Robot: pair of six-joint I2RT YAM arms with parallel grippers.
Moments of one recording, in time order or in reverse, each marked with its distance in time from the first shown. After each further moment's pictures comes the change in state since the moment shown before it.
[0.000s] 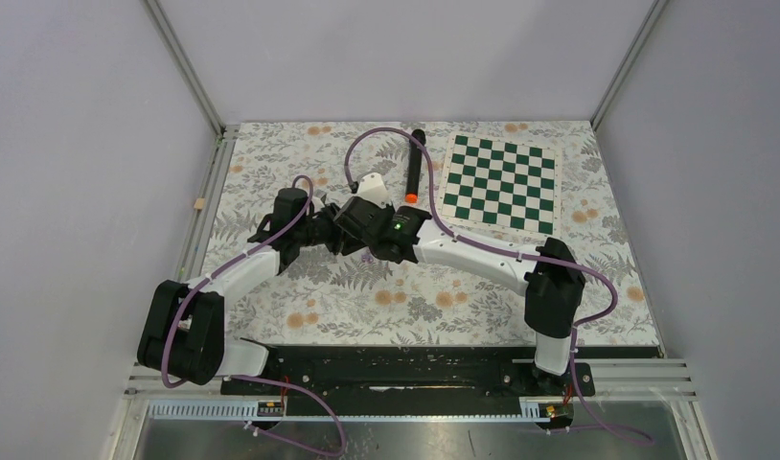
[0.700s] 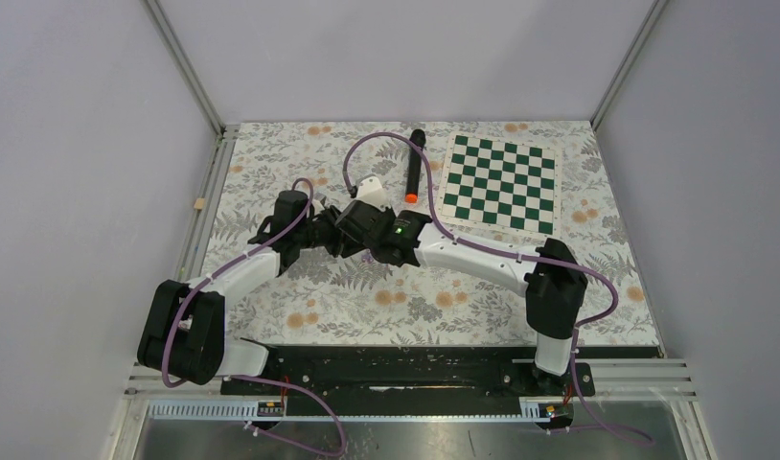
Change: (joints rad) left arm 0.000 0.000 -0.013 -0.001 -0.010 0.000; right arm 0.002 -0.011 -0.050 0.054 -0.010 -0.049
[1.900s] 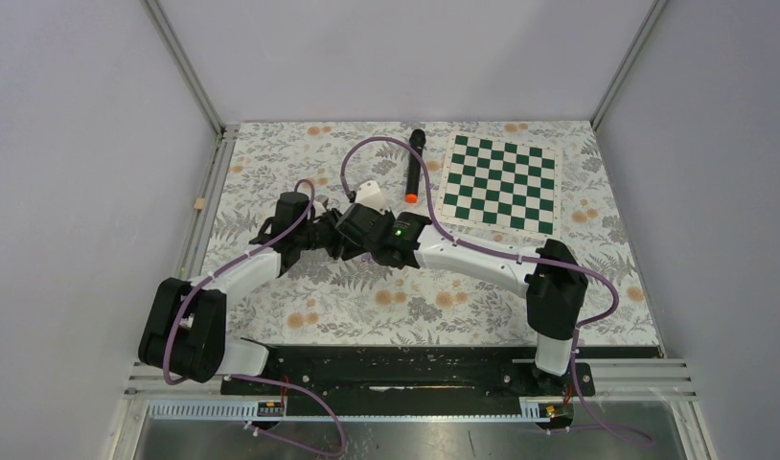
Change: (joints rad) left arm 0.000 0.011 -0.014 0.007 0.022 0.015; right arm 0.011 -0.007 -0.015 -0.014 -0.024 -0.025
